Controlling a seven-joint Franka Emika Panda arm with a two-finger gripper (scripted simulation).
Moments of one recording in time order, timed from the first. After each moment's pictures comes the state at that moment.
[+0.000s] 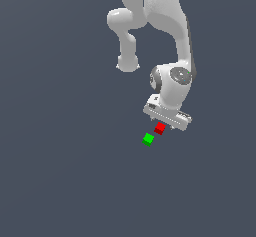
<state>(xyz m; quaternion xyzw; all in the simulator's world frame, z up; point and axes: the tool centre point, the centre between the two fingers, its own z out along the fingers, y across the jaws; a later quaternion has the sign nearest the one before) -0.035 0.165 0.070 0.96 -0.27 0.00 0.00</state>
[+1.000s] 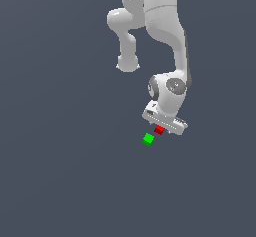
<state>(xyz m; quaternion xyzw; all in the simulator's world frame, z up) -0.036 0.164 0.026 0.96 -0.27 0.00 0.00</state>
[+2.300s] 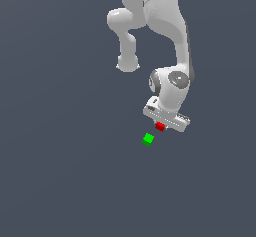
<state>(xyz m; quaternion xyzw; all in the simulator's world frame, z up) -0.036 0.165 0.054 0.96 -0.27 0.00 0.00</state>
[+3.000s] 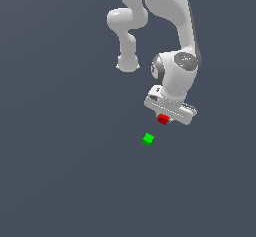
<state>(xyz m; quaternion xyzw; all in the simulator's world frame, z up) -0.035 0.165 0.119 0.96 -0.27 0.00 0.00</state>
